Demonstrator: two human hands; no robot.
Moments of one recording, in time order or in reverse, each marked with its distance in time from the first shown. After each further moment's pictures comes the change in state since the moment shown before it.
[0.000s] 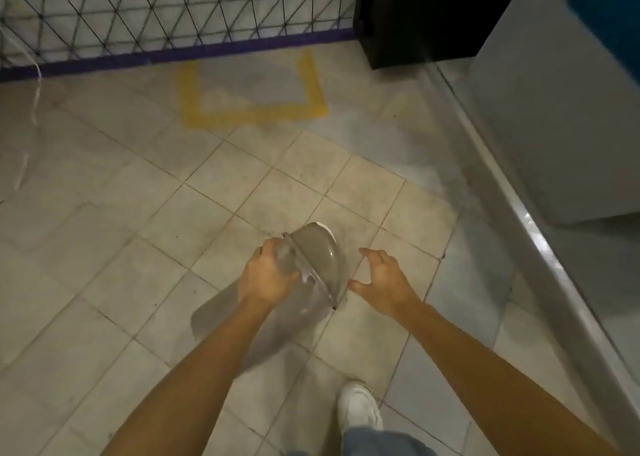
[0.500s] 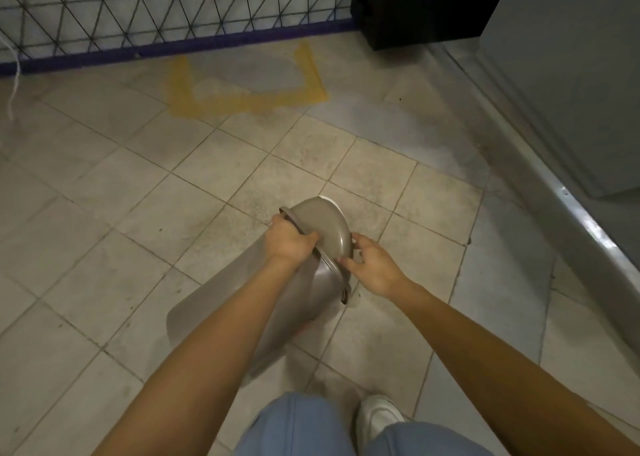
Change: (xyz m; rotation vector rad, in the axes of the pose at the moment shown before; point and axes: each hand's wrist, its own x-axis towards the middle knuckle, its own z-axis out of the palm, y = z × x) left_hand 0.069 -0.020 0.084 -0.229 0.040 -0.061; right_hand 0.062 0.036 0.097 0.281 0.034 -0.041
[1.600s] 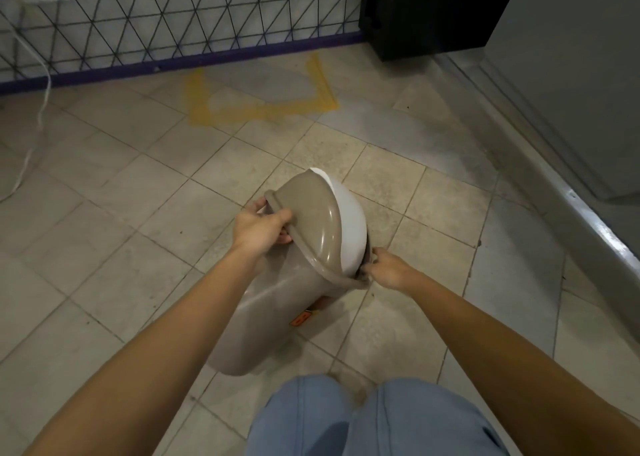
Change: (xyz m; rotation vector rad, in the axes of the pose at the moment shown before) left_hand -0.020 -0.009 -0.079 -0.691 0.023 -0.071; right_hand 0.006 0.004 0.003 -0.036 -0.169 0.269
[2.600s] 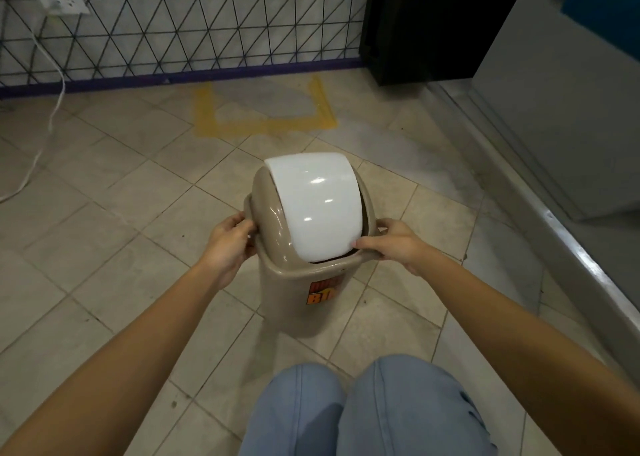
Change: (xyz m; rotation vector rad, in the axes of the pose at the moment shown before) left_hand -0.008 -0.007 -0.056 -0.081 -0.145 0.040; right_hand -0.054 -0.050 -0.049 0.347 0.088 -0.135
